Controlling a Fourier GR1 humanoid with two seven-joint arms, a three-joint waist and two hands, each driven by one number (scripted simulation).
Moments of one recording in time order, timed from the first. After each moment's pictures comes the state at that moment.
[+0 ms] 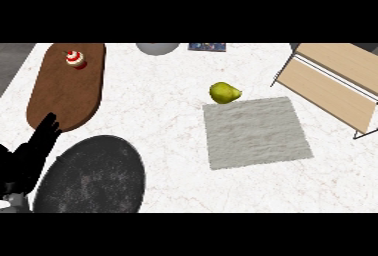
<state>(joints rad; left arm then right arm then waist) 0.00 0.30 0.19 -1.43 0.08 -0.08 0.12 -0.97 -0.59 -0.48 -1.16 1.05 0.16 0.64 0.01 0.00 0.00</state>
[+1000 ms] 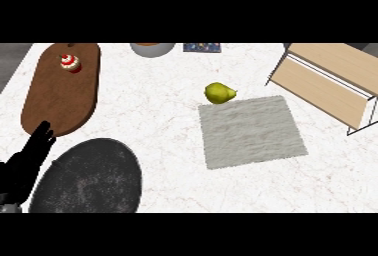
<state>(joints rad) 0.06 0.30 0.21 -1.45 0.08 -0.10 0.10 -0.96 -0.69 -0.77 -1.55 0.63 0.28 0.83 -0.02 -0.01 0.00</state>
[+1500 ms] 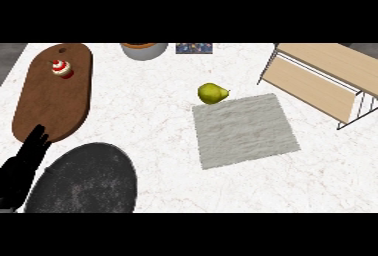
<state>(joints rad) 0.08 0.29 0.23 -1.47 0.08 -0.09 0.11 -0.84 -0.94 -1.09 -1.73 0.39 0.59 0.93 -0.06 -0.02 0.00</state>
